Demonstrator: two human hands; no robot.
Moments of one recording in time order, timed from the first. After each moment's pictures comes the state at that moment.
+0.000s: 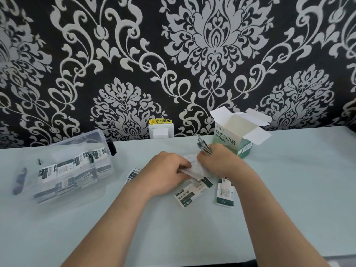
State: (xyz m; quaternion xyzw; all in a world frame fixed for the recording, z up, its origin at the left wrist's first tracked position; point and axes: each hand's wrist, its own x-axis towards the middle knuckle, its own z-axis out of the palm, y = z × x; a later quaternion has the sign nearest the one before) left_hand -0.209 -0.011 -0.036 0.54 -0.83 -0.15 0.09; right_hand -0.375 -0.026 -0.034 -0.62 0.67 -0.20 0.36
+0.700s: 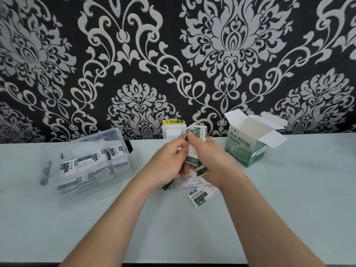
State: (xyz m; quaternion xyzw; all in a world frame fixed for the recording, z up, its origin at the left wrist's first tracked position) left_hand -0.191 -0.004 -0.020 0.54 -0.66 -0.42 0.33; right_hand -0.312 -0.017 -0.019 -0.41 0.47 -0.44 0.64
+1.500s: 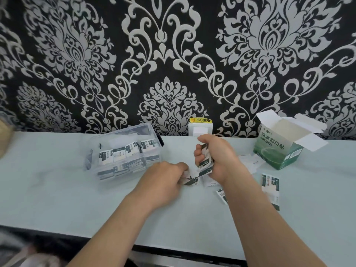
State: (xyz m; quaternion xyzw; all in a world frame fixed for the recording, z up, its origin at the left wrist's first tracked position) left_hand -0.117 0.032 -0.051 0.61 -0.79 -0.04 0.08; right_hand -0.261 -0.024 -0.021 -0.21 0.44 -0.46 0.74
